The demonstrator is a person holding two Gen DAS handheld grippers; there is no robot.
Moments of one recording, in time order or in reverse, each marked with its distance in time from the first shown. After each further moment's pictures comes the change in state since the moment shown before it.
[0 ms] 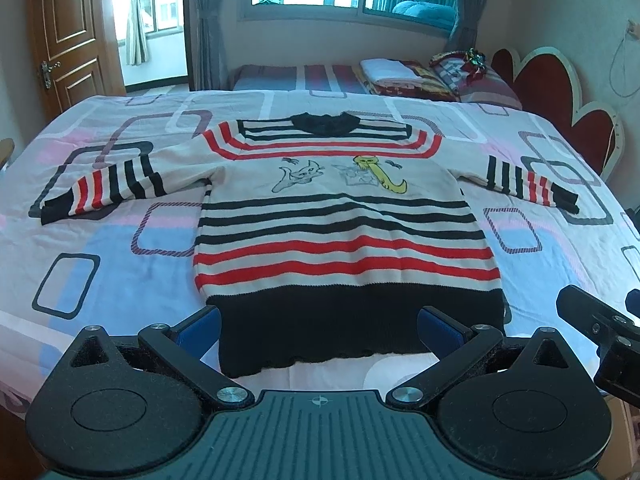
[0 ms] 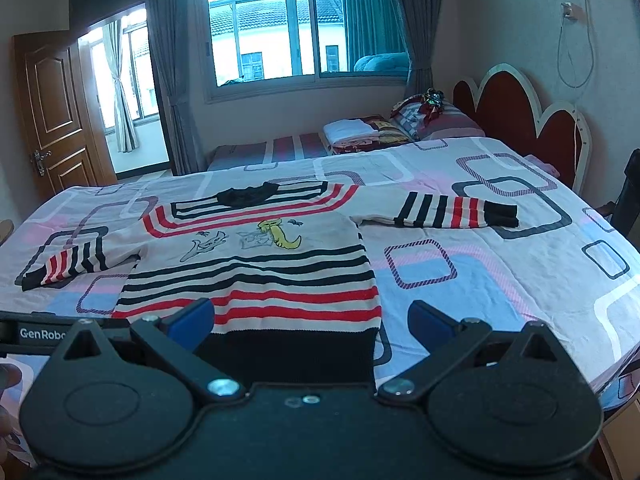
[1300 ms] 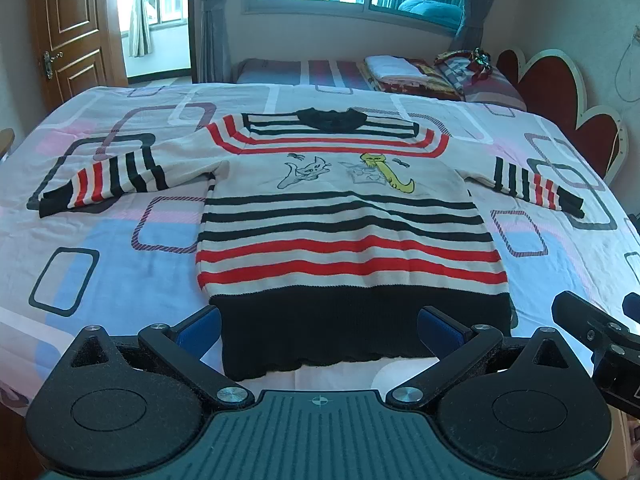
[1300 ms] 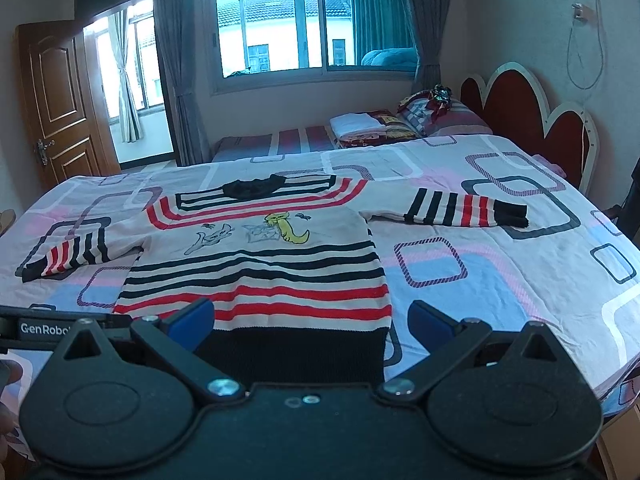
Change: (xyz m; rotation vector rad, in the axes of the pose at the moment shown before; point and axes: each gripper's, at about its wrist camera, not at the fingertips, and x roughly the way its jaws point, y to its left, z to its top) left arm 0.010 0.011 0.003 -0.020 0.011 -0.002; right arm 0.011 0.007 0.001 -0.018 0.019 0.010
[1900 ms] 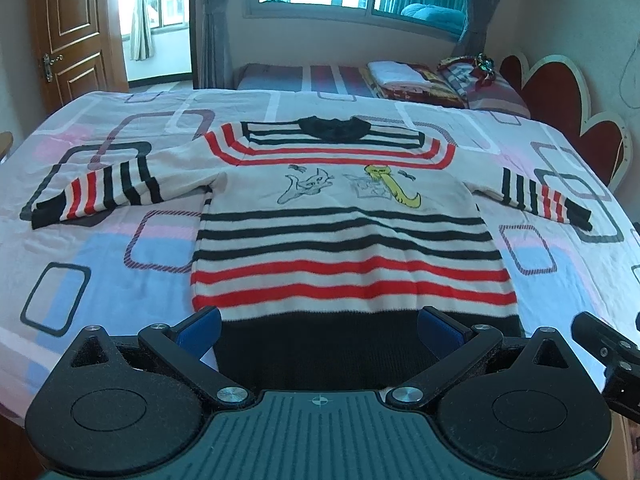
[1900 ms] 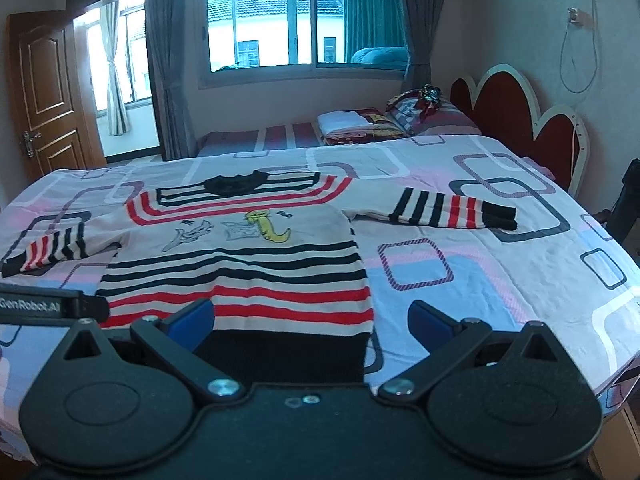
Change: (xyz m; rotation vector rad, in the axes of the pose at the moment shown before) left arm 0.028 0.001 0.021 -0.009 -0.017 0.000; right arm 0.018 -0.010 0.003 -0.015 0.008 -0.053
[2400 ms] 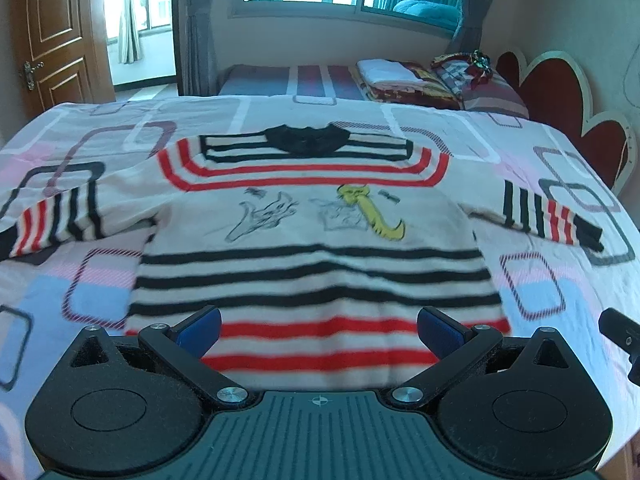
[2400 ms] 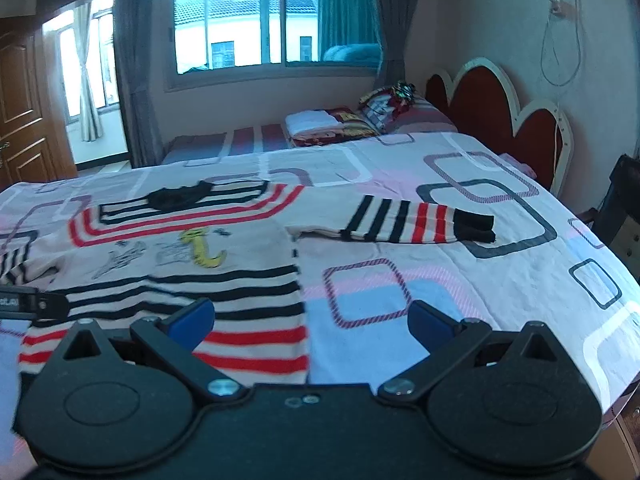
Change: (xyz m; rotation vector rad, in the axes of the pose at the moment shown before) left arm 0.082 -0.057 0.057 0.008 0.002 -0.012; right arm 0.075 -0.069 0.033 0.032 0.004 -0.063
